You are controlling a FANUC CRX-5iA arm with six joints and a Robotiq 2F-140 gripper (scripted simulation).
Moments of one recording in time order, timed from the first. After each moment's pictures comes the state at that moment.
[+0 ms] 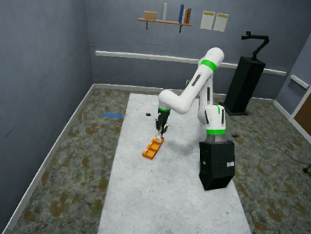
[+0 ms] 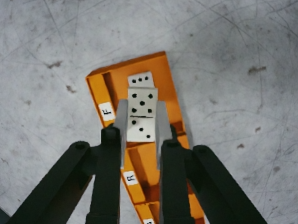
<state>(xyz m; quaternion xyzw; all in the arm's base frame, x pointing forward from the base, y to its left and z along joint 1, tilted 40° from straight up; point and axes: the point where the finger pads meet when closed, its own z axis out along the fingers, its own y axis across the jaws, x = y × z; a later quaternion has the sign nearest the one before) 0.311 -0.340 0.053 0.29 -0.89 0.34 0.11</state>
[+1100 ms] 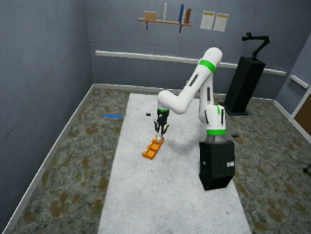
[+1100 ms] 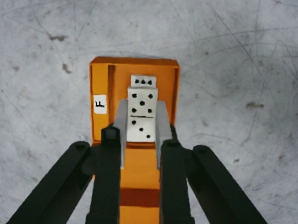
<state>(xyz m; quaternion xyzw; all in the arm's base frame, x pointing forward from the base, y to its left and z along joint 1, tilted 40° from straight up) 0.311 -0.348 0.044 0.43 -0.83 0.30 0.16</state>
